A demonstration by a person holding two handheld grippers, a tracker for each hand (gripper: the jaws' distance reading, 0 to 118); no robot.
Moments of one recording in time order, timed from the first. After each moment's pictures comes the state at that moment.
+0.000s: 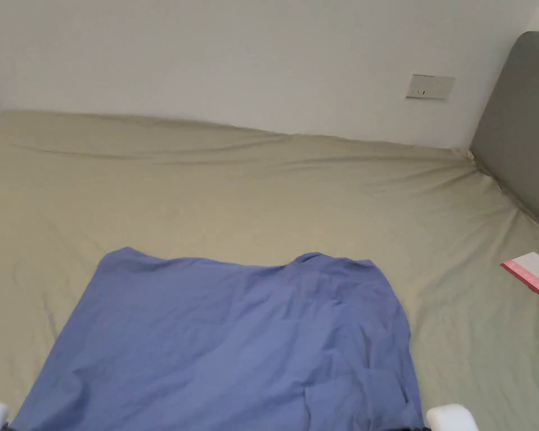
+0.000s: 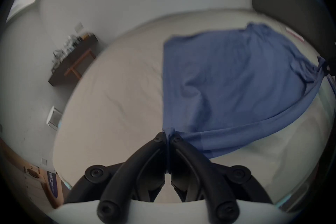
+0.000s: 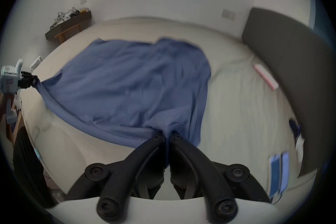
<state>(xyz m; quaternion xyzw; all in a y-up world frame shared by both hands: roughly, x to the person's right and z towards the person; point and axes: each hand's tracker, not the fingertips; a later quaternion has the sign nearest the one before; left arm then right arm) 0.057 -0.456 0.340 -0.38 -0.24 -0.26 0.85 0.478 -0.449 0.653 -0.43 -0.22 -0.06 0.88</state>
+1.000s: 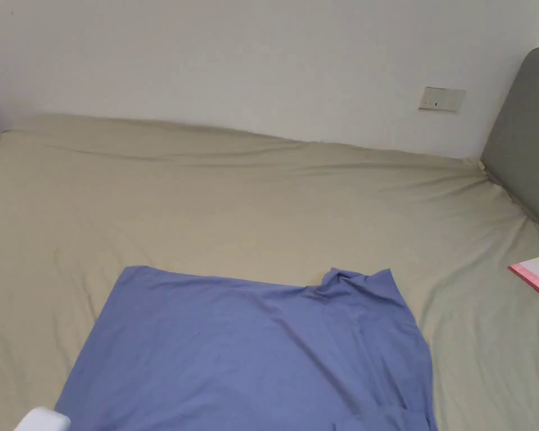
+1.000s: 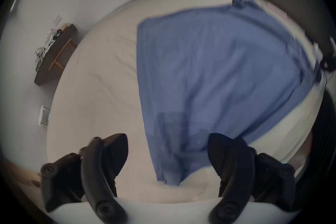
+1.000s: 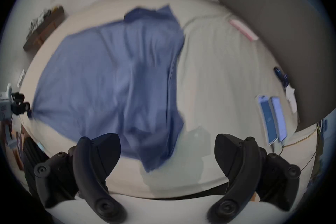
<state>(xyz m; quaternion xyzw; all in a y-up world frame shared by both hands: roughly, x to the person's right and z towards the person) 0.044 -0.444 0.376 -0.43 -0.29 -0.26 0.82 0.467 -0.424 0.717 -0.47 -0.30 -0.13 0.82</state>
